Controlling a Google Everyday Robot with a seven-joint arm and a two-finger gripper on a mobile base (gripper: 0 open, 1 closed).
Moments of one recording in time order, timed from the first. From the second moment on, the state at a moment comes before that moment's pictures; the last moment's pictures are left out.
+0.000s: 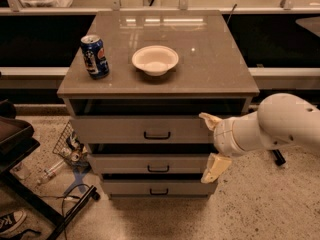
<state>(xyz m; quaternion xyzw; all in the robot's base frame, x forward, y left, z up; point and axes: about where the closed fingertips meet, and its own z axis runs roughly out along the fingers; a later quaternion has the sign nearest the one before) 0.490 -0.127 0.713 -0.68 0.66 0.06 0.32</state>
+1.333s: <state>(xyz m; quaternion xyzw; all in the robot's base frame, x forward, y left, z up) 0.579 -0.101 0.655 -0.74 0.62 0.03 0.25</state>
